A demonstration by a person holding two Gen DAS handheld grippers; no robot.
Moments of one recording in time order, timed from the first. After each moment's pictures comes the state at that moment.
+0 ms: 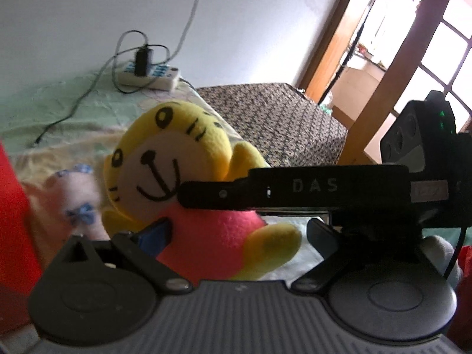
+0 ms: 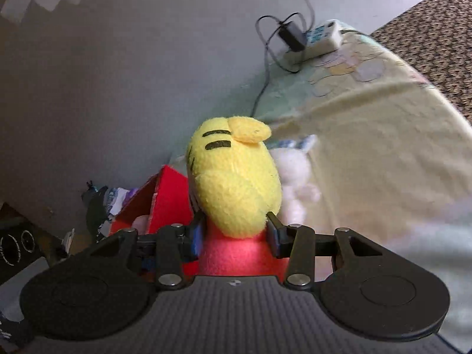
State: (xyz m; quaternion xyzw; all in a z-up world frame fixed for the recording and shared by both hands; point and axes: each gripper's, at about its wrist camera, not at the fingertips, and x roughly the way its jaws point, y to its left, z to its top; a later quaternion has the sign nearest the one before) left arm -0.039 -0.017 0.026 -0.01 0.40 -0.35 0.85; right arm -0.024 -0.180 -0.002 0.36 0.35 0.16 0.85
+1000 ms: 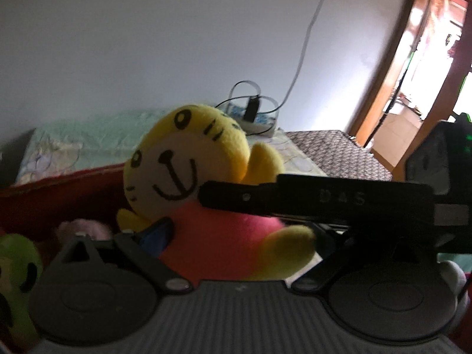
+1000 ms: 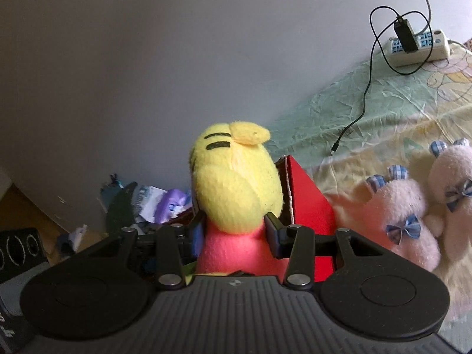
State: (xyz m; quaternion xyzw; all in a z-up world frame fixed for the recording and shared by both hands) left arm 0.001 0.192 0.056 -0.05 0.35 -0.27 0.90; right arm 0.044 0.016 0.028 0.31 0.31 0.19 0.88
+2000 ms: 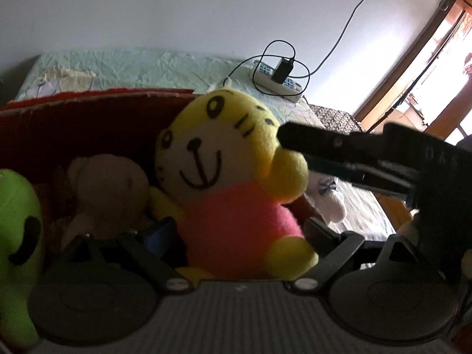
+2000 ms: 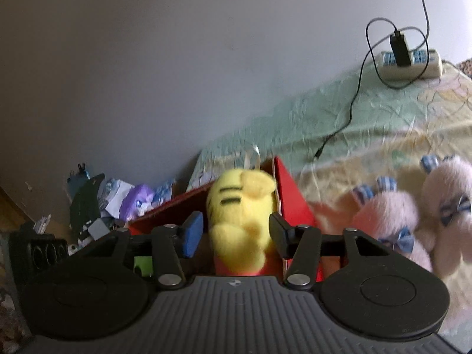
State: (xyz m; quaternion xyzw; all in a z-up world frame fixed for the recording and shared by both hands) left arm 0.038 0.238 -0.005 -0.11 0.43 -0.27 0.85; right arm 0.053 0.038 0.028 0.26 0.31 0.14 0.91
